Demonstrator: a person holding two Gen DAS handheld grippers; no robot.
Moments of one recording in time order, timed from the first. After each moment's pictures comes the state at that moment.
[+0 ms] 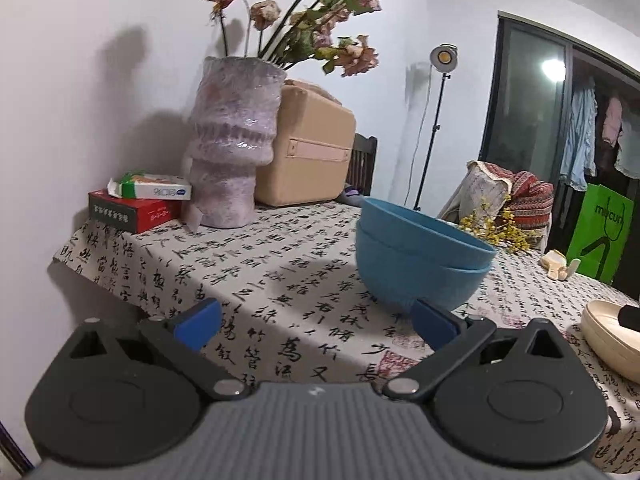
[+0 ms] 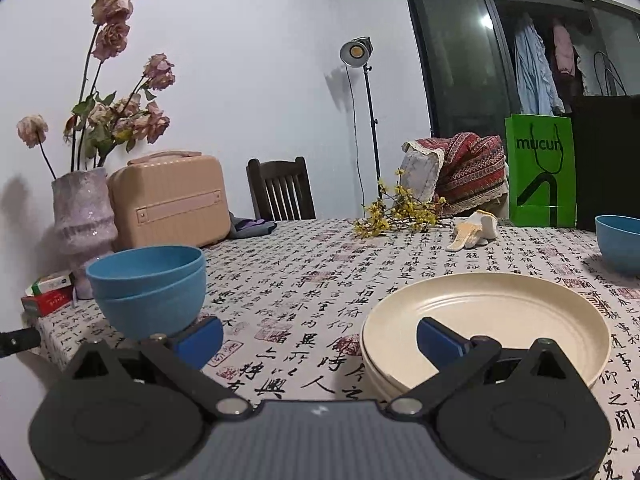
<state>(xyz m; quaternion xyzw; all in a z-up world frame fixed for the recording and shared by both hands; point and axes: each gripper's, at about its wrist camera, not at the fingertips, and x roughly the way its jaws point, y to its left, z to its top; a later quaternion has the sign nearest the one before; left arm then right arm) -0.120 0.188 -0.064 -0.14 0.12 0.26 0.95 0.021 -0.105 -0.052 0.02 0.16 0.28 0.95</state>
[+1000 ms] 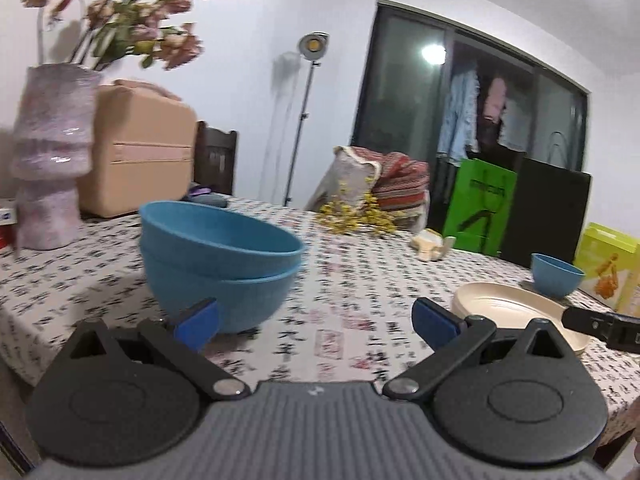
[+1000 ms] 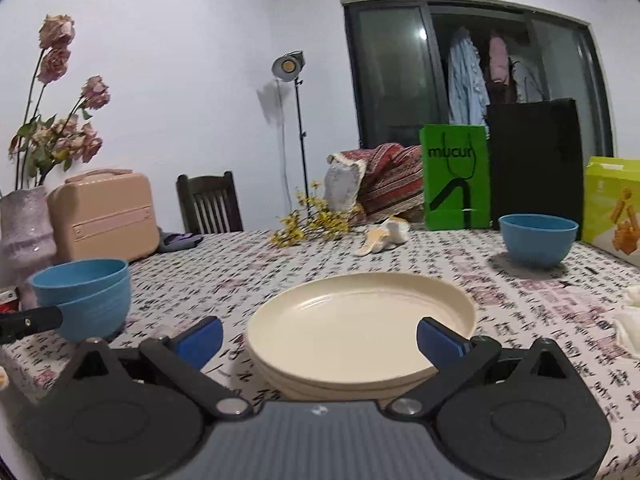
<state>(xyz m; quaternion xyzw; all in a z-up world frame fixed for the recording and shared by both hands) -0.048 0.117 -0.054 -0.11 0.12 0.06 0.99 0.000 -0.171 -0.050 0.02 0.15 0.17 0.97</state>
